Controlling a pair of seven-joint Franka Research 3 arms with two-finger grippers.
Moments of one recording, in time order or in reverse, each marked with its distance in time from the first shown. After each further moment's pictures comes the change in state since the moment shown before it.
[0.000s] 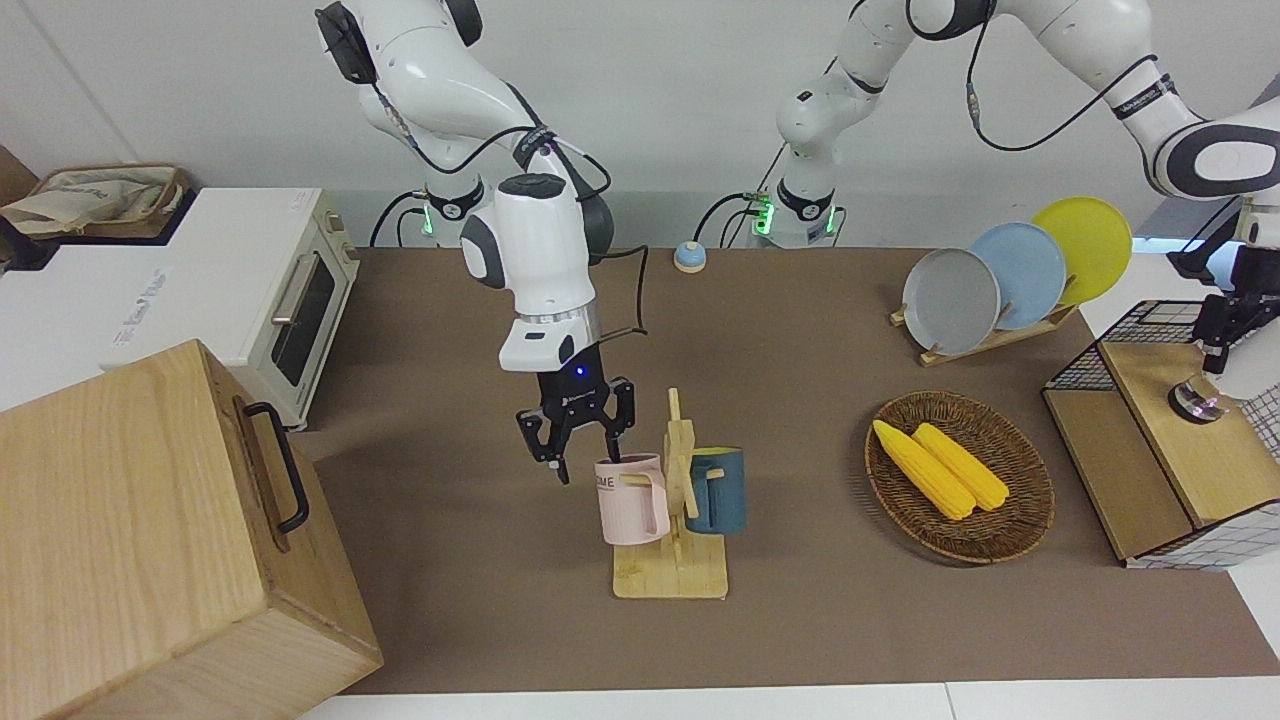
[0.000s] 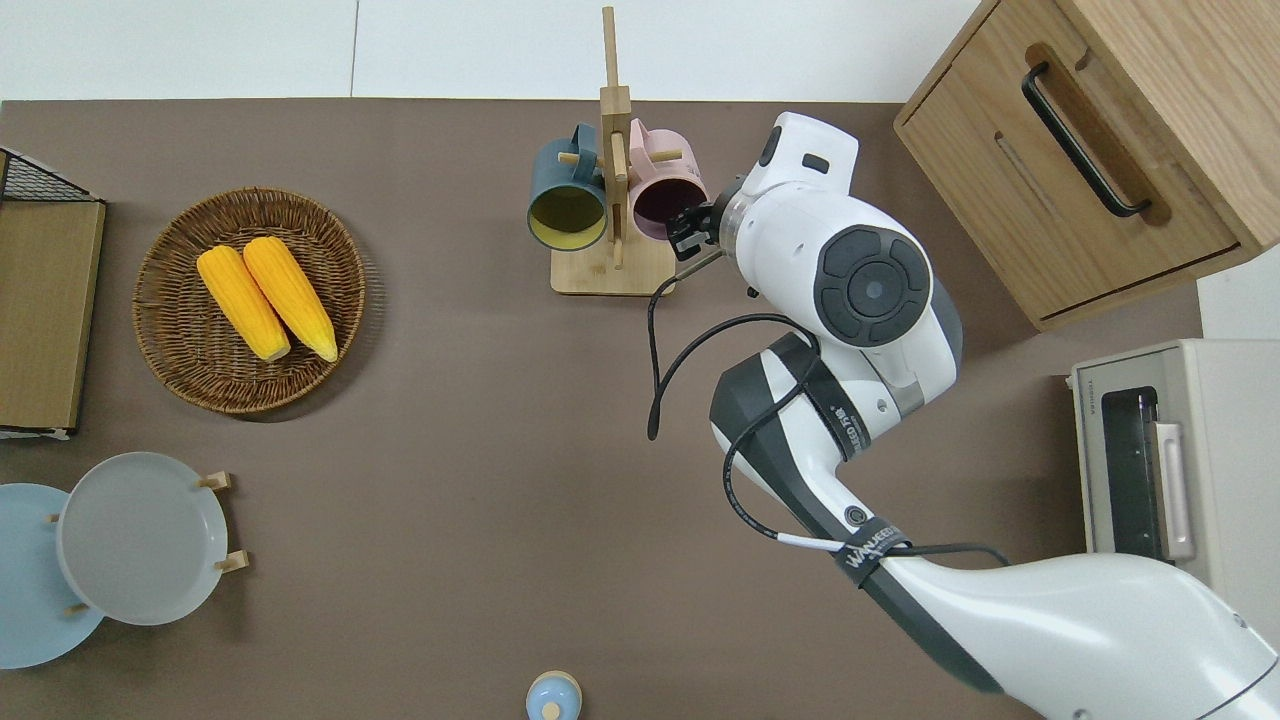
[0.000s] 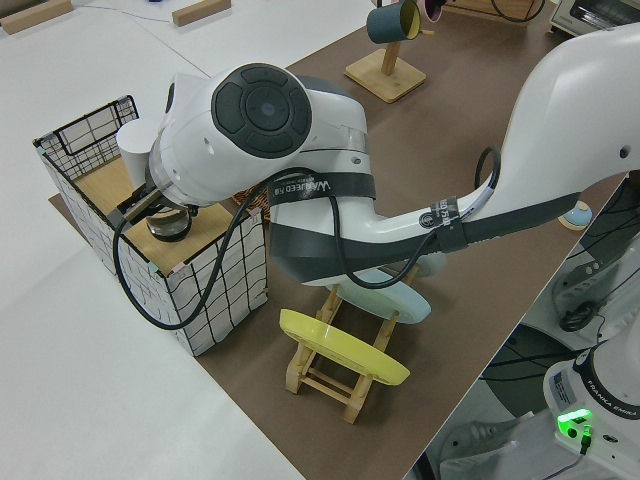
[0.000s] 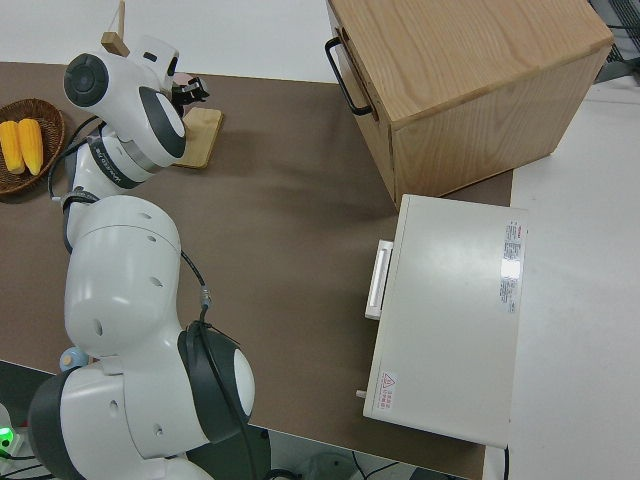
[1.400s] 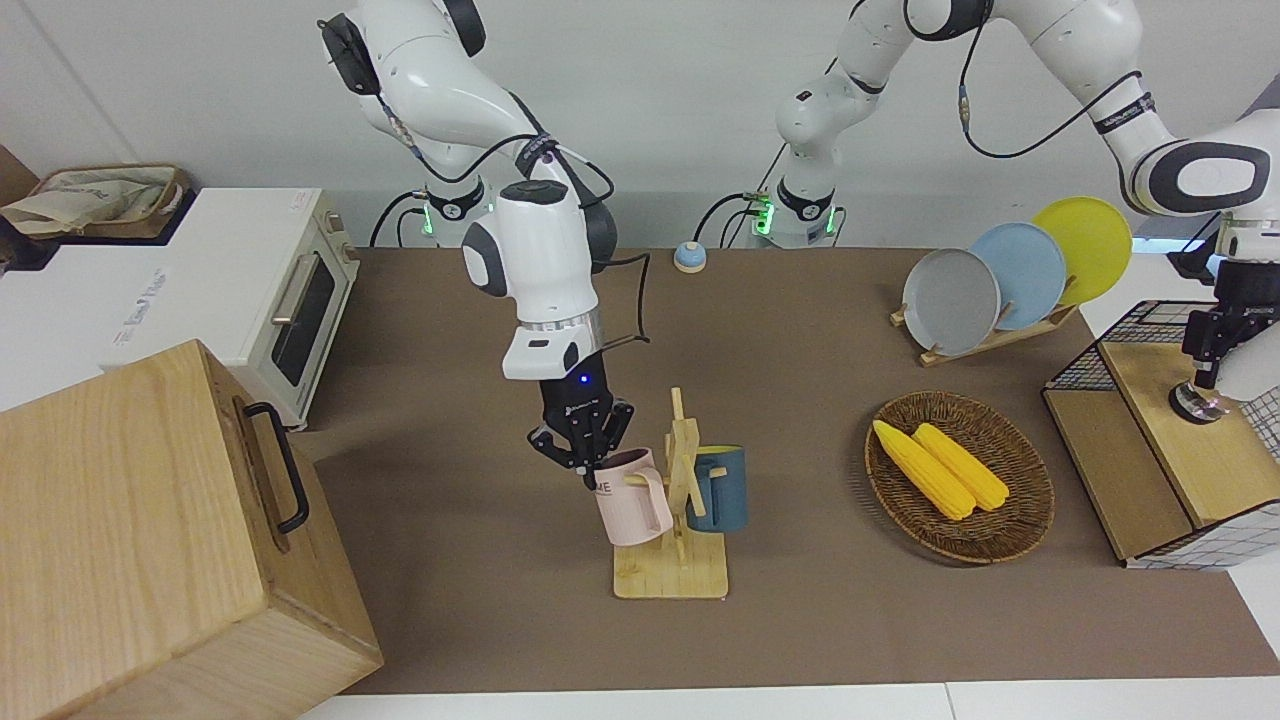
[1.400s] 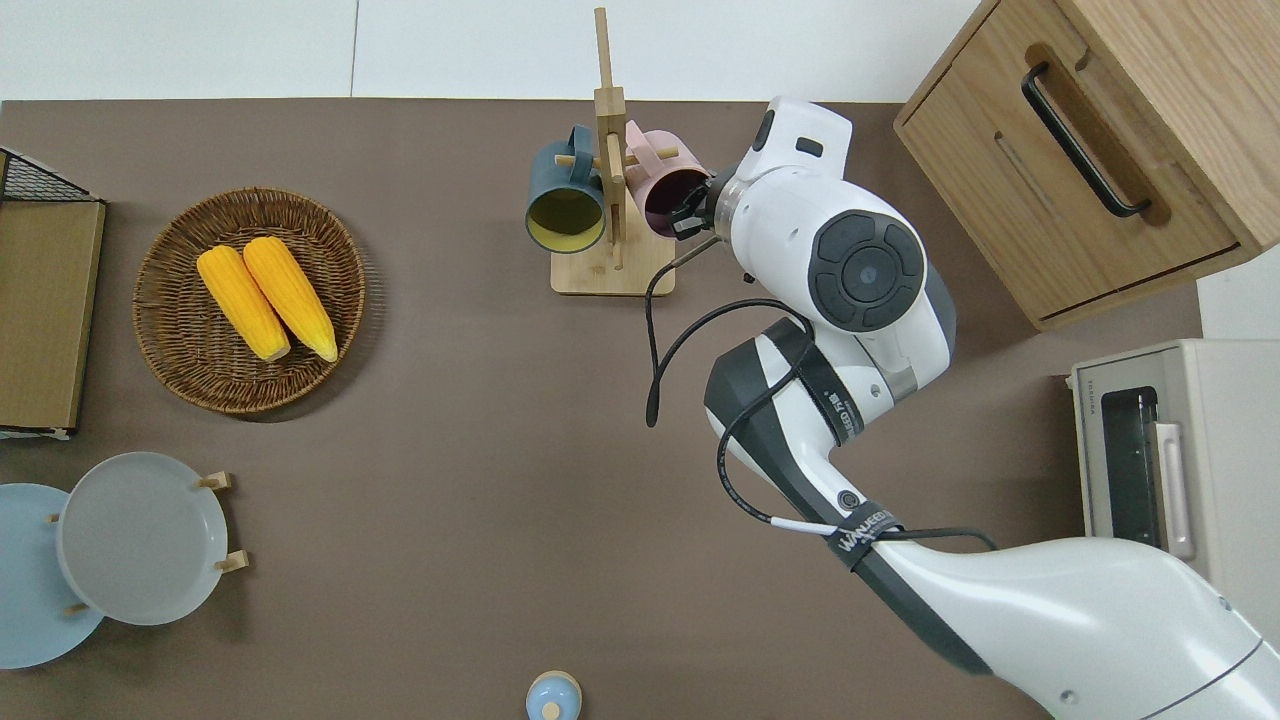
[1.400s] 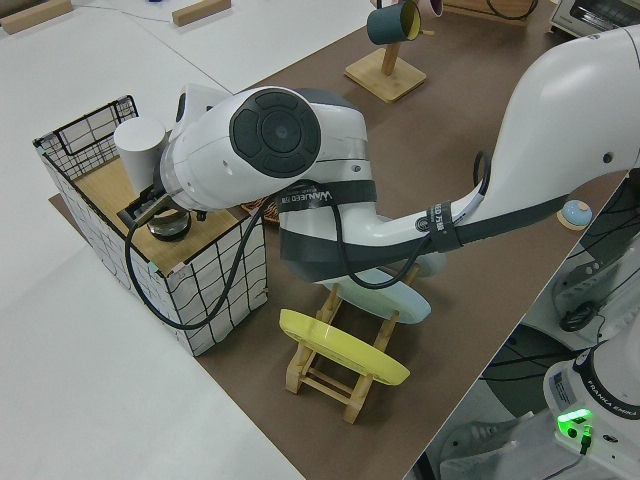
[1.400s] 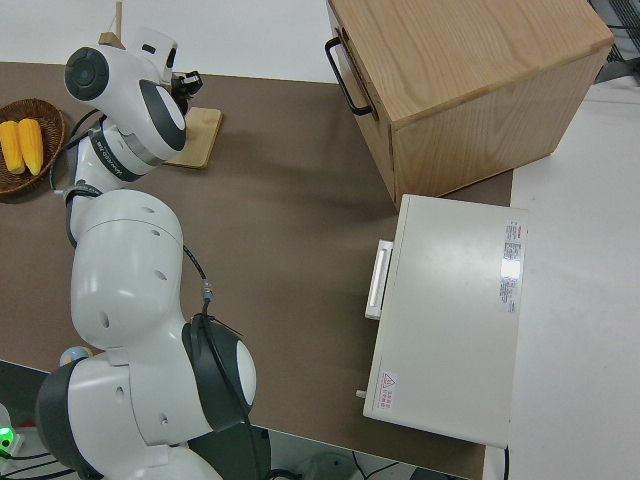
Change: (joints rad) left arm -0.017 0.003 -0.007 -0.041 -0.086 0.067 0.069; right arm 0.013 0.036 -0.010 0.058 -0.010 -0.003 -0.029
